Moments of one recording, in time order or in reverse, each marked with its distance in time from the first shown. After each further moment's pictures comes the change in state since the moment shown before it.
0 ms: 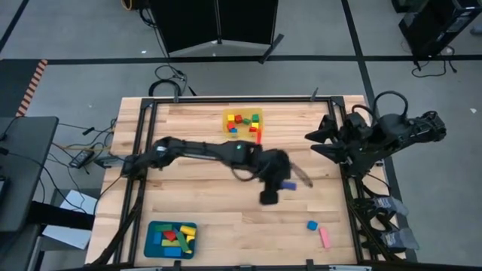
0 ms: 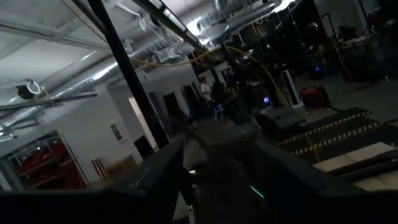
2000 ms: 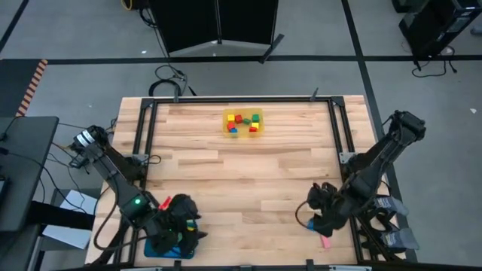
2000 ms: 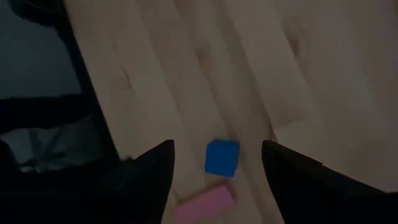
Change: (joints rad) left arm -0.691 -0.772 -1.052 0.204 -0.578 -1.199; right arm 0.485 0.515 -0.001 -0.889 -0.108 0.845
